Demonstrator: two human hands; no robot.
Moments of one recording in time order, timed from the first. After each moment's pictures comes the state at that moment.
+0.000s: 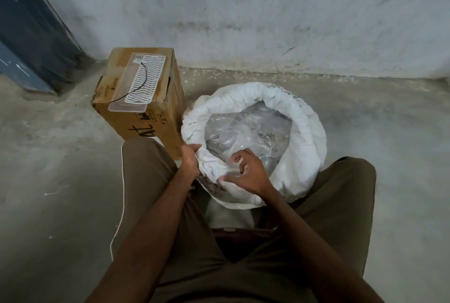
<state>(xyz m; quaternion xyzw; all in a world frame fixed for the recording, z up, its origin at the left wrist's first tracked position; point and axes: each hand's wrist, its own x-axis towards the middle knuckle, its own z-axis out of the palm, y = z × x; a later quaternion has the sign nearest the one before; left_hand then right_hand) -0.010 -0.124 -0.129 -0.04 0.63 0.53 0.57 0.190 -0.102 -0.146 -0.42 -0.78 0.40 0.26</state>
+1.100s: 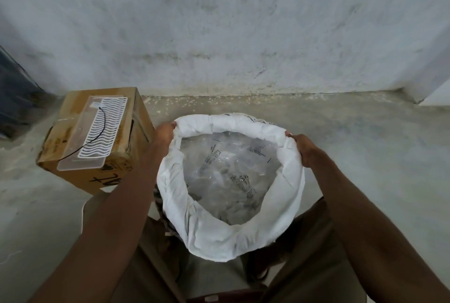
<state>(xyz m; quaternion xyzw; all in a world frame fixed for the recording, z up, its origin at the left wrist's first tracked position) -0.092 0.071 -0.086 0.19 0.72 0.46 0.49 0.305 0.141 -0.069 -0.66 -0.37 0.60 0.26</state>
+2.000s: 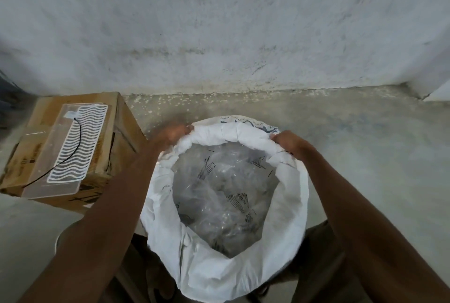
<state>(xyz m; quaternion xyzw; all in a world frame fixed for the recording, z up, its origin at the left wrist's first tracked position) -0.083 0.147 -0.098 0.38 0.74 0.24 0.50 0.269 0.216 -0.097 -0.66 -0.61 0.43 0.08</state>
